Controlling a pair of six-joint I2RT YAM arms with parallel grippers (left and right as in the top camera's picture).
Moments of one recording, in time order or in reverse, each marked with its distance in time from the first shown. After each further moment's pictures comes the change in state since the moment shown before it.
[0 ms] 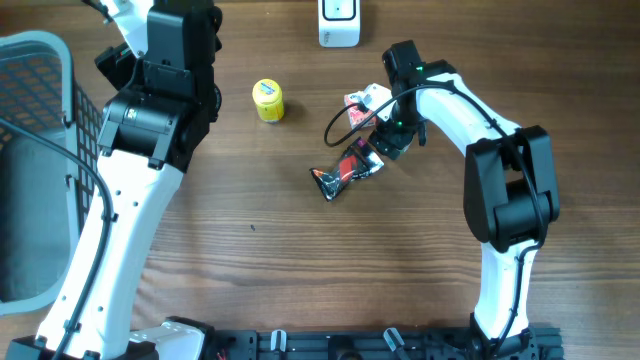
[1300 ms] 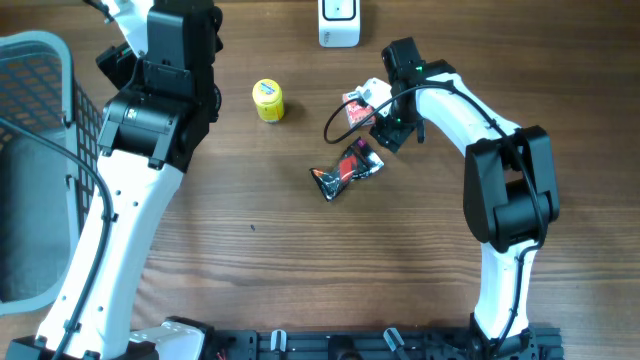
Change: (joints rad) left arm 0.000 0.000 0.000 0.000 0.015 0.000; right arm 0.001 0.000 0.002 0.061 0.018 0.018
